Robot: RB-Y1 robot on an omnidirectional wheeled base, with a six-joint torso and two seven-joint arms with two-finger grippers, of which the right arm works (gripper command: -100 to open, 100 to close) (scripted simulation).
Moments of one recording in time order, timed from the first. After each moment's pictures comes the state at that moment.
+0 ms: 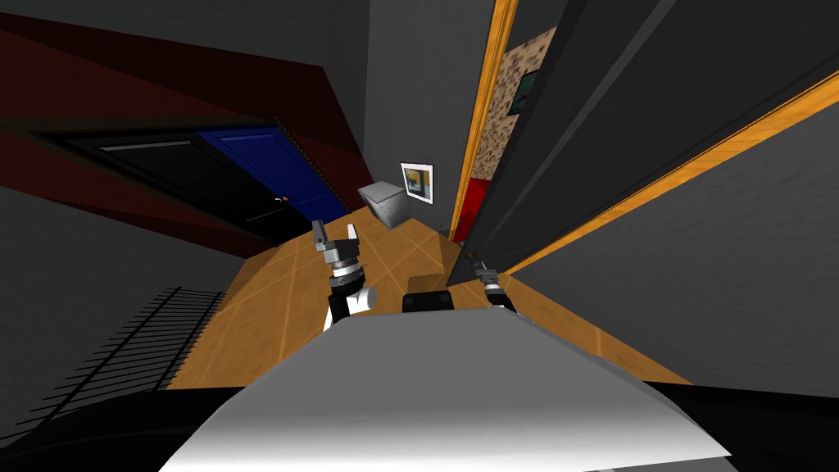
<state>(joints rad) 0.22 -0.49 0.41 -0.95 -0.67 -0.93 -1.53</state>
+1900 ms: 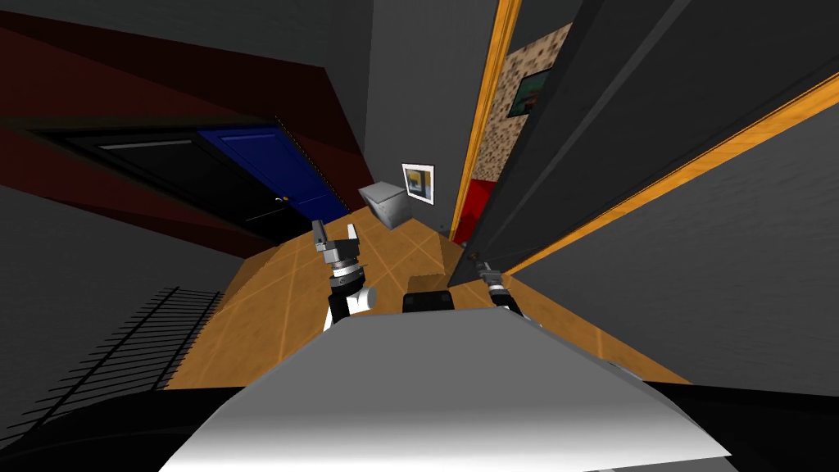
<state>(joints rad) 0.24 -0.52 0.40 -0.96 -0.69 -0.90 -1.55</state>
